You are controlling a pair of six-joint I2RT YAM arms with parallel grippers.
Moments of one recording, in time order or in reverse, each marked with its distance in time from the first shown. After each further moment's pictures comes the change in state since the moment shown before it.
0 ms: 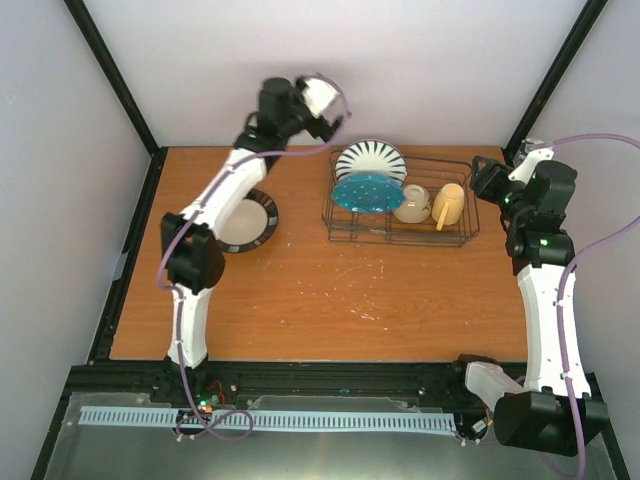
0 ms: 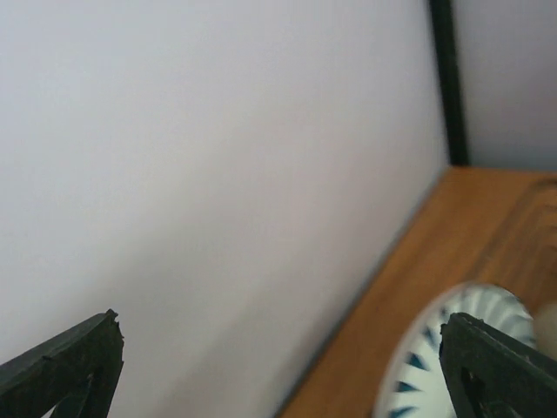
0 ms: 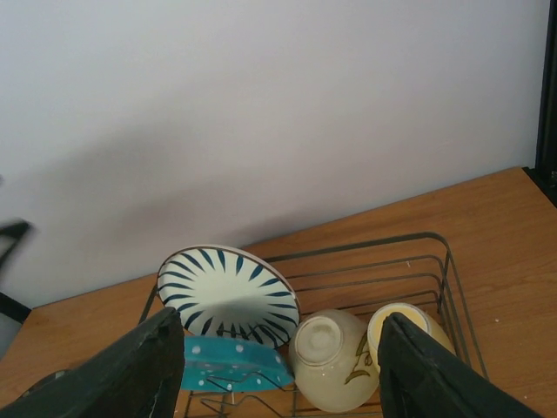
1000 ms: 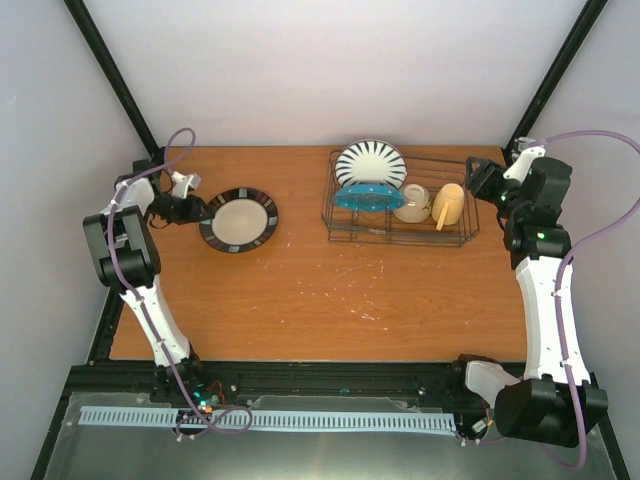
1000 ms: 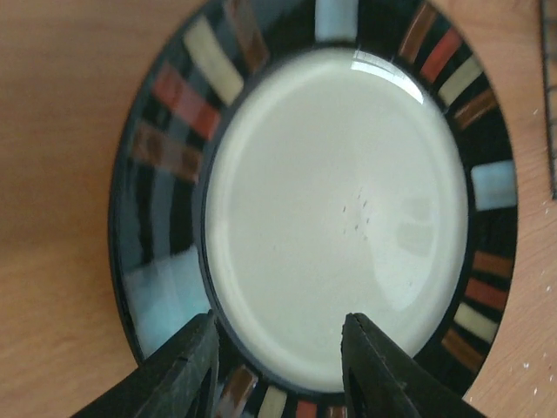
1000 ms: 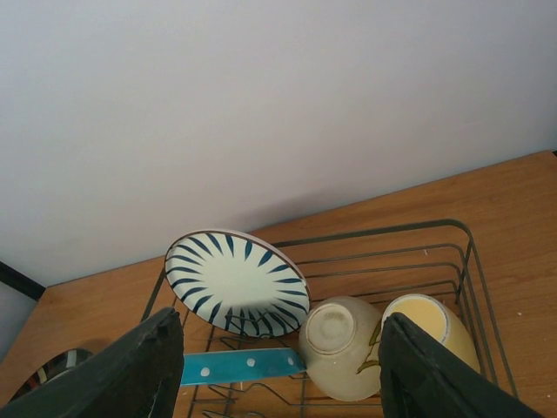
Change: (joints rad) left arm 0.758 -0.109 -0.520 -0.774 0.343 -0.111; right arm -0.001 0.050 0.000 0.018 -0.057 -0.006
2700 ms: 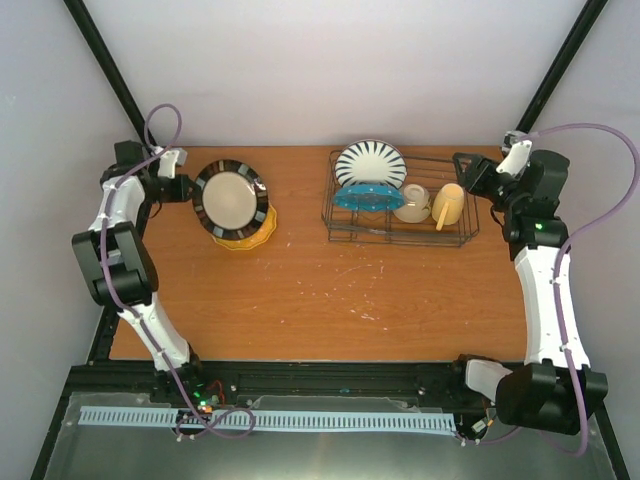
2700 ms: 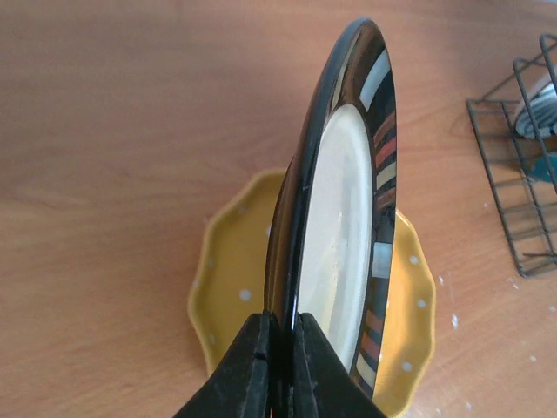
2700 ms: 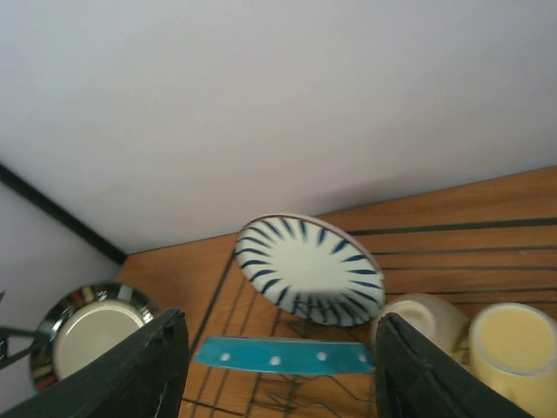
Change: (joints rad) left arm 0.006 -0.148 -0.024 0.132 0.026 -0.093; right arm 0.000 0.053 0.027 0.020 -0.159 0.033
